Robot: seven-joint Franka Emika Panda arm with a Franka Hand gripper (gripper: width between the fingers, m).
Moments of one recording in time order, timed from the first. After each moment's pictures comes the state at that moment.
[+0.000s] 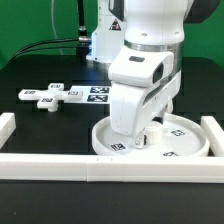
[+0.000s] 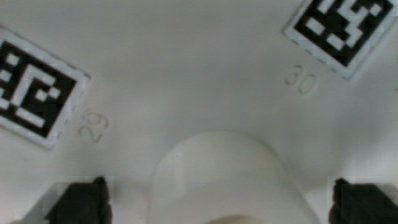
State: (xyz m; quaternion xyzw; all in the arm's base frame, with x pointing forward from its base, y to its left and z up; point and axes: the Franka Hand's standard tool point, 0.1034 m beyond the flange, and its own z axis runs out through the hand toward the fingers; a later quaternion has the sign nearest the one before) arm 0.563 0.032 0.016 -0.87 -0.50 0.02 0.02
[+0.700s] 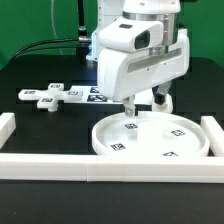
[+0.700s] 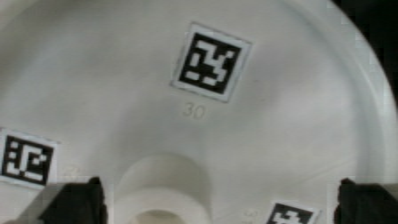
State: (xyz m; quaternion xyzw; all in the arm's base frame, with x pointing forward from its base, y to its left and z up) arm 0.522 0.043 0.051 -0.93 -0.36 0.01 0.01
